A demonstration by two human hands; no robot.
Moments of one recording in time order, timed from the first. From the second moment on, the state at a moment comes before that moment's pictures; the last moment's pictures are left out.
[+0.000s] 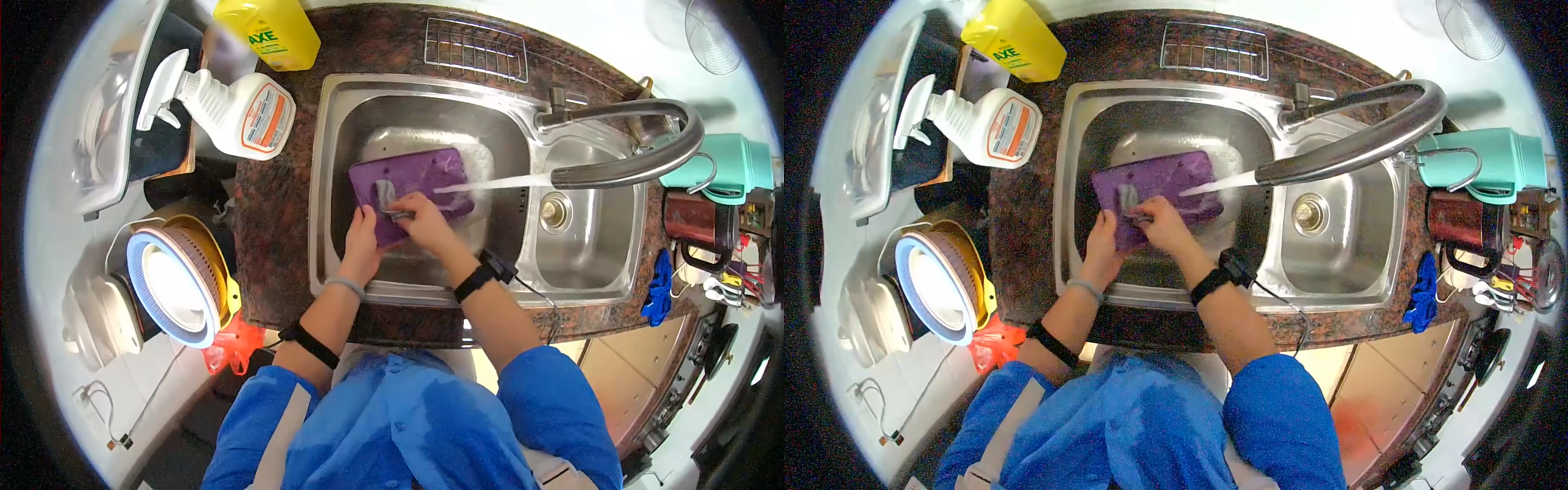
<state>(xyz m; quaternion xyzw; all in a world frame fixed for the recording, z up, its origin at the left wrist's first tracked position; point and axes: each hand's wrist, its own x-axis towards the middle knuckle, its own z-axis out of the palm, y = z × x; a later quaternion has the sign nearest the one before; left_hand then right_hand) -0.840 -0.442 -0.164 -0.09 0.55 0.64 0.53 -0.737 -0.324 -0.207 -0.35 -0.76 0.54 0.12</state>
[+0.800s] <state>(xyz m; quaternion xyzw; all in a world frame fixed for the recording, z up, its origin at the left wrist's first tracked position) -0.842 -0.448 -0.177 -0.14 0.47 0.66 0.57 -0.756 -0.357 -0.164 -0.25 -0.80 0.52 0.17</state>
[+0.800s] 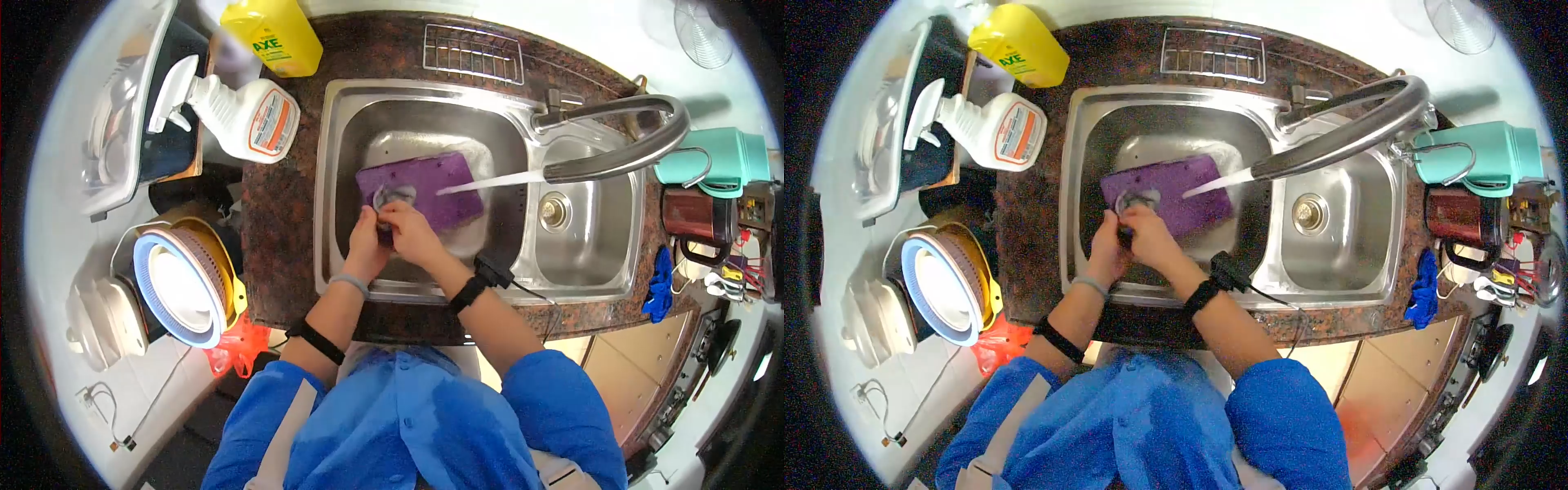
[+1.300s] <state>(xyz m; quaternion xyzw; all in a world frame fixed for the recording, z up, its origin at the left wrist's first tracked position) -0.838 -0.446 -0.185 -0.10 0.52 0.68 0.51 -0.733 -0.375 -0.175 -0.30 -0.84 0.44 0.11</state>
